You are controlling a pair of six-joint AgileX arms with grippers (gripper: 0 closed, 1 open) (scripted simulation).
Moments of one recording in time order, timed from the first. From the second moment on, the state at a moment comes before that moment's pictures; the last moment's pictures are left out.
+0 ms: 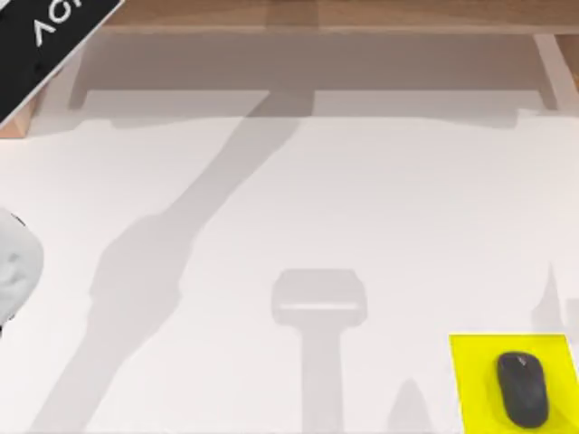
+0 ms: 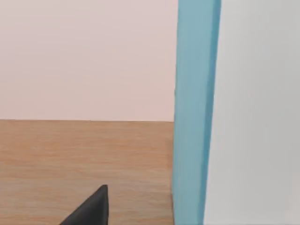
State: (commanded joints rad) left arm -0.65 2.17 2.39 -0.20 -0.61 0.01; right arm 0.00 0.00 0.00 0.00 0.00 0.00
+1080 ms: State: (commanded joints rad) left arm -0.63 2.32 2.66 -0.31 -0.59 0.01; right arm 0.00 0.00 0.00 0.00 0.00 0.00
